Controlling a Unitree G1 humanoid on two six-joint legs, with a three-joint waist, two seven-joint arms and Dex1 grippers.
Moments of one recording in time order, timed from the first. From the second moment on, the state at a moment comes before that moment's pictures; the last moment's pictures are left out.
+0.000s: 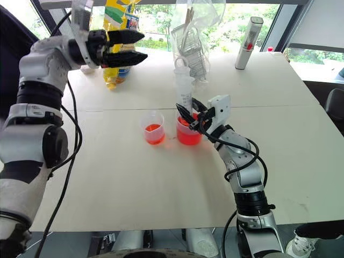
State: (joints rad) left arm -1.32 0.52 0.08 0.88 -0.31 0.31 -1.46; right arm -0.37 -0.26 0.02 -0.18 0.30 0.28 0.50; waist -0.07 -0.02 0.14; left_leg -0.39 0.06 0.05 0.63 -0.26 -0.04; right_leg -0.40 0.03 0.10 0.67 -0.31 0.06
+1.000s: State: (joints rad) left arm -1.18 0.74 0.10 0.51 -0.43 0.55 -1.43; right arm -0.56 -0.07 0.17 0.04 0.30 0.18 0.55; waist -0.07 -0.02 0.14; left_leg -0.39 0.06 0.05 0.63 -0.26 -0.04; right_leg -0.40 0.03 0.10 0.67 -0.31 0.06
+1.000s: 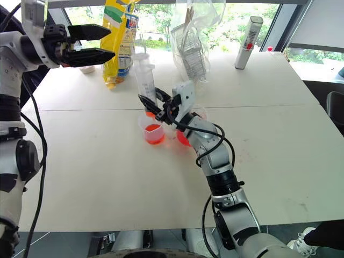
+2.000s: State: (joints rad) left arm -1.19 0.57 0.04 0.53 -0.45 0.54 -1.43; right arm -0.55 -0.07 0.18 0.04 0.25 0.17 0.56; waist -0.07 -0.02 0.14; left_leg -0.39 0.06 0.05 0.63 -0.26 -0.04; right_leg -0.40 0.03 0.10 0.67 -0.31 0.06
